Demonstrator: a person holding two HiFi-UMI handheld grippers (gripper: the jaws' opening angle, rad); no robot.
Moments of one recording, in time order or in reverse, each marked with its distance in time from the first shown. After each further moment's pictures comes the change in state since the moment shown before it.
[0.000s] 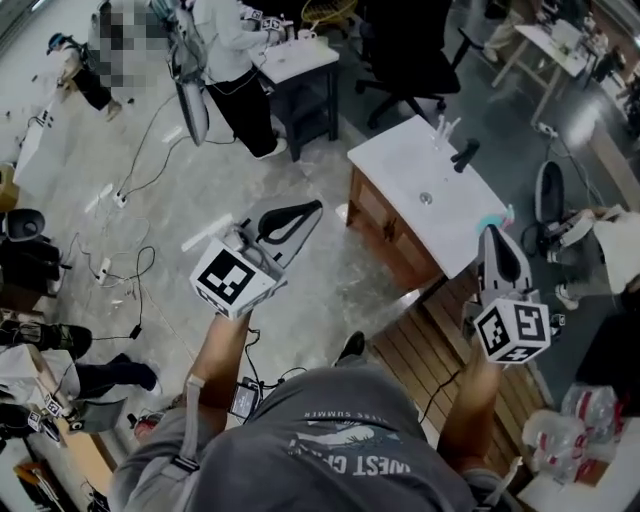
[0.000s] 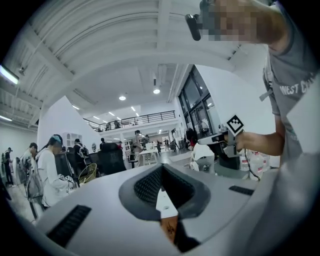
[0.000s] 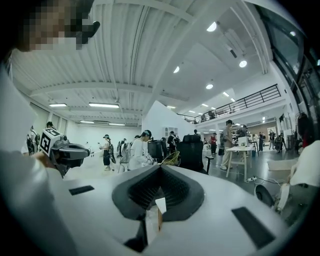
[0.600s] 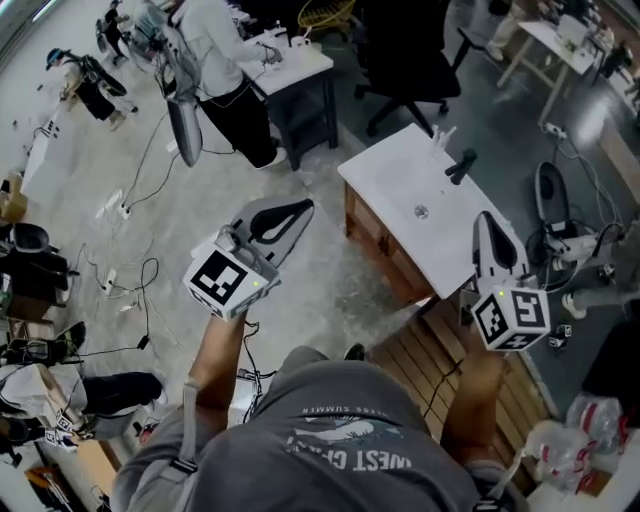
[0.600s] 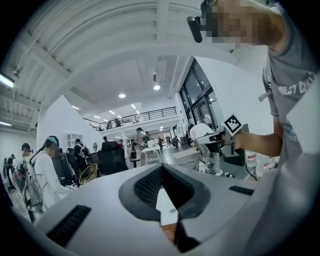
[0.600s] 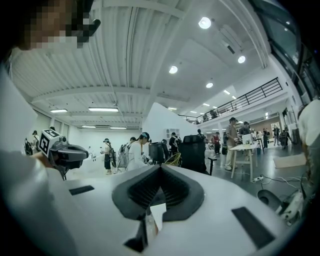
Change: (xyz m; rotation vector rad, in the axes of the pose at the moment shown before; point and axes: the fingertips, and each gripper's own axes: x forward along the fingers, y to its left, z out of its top) left arm 0.077 0.038 0.003 0.019 0.049 0.026; right arm 0.077 -0.064 0.011 0.029 -0.022 0.046
